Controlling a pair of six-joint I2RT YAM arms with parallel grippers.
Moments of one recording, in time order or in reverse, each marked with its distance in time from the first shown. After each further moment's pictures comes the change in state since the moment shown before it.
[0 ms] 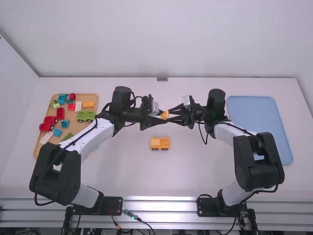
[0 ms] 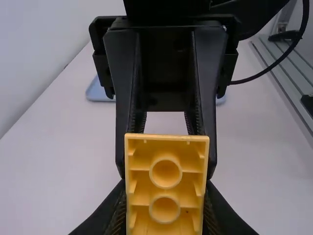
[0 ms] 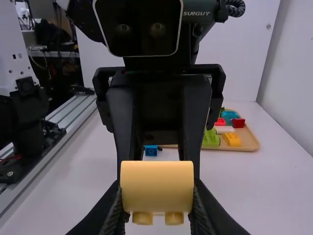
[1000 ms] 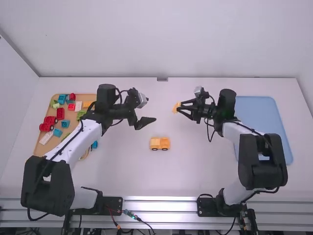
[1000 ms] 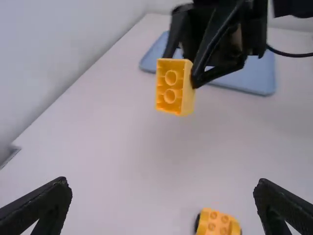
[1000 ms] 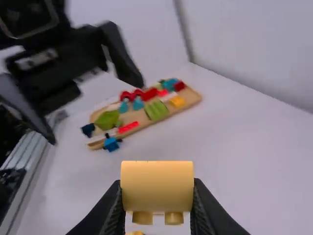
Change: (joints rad) left arm 0.137 -0.107 0.000 -0.134 -0.164 -0.052; right arm -0.124 -0.001 0.000 -0.166 0.245 0.235
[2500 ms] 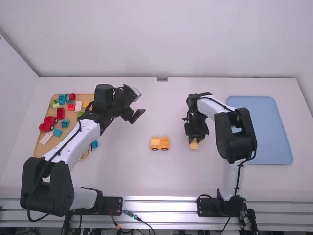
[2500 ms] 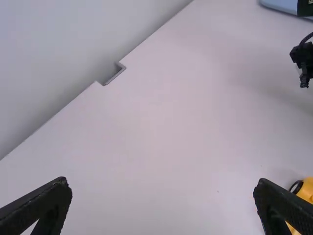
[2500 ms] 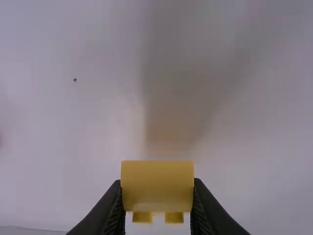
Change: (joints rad) left arm 0.017 -0.003 0.000 -0.019 -0.448 -0.053; right arm 0.226 0.367 0.566 -1.693 1.117 0.177
